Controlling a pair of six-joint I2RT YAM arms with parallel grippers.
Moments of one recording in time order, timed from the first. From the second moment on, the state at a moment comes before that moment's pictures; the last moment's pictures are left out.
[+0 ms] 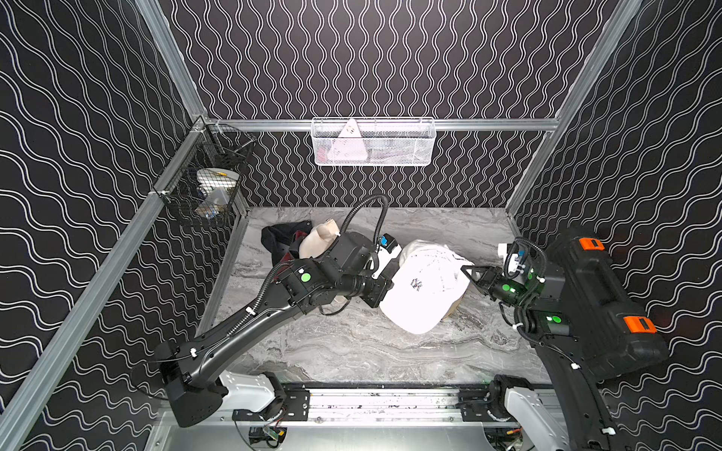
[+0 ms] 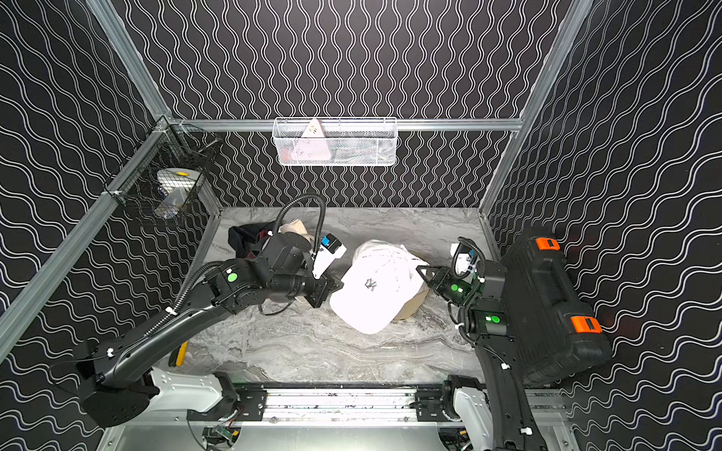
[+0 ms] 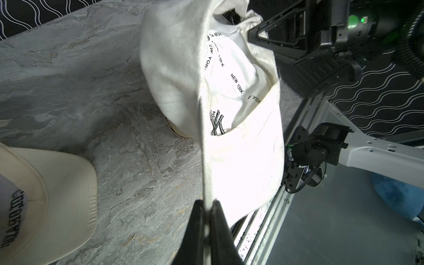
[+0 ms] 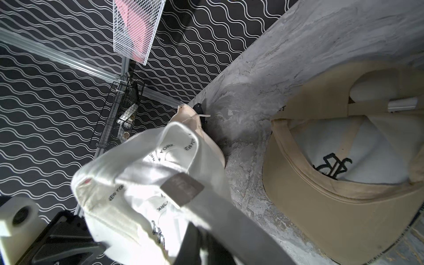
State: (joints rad) left arm -0.83 1.33 1.45 -0.85 0.16 -0.21; right arm -0.11 0.82 0.68 -0.24 -0.80 0.76
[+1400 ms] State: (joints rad) left arm -0.85 1.38 1.53 -0.65 0.26 -0.24; right arm 0.58 0.85 0.92 -0.49 -0.52 0.38
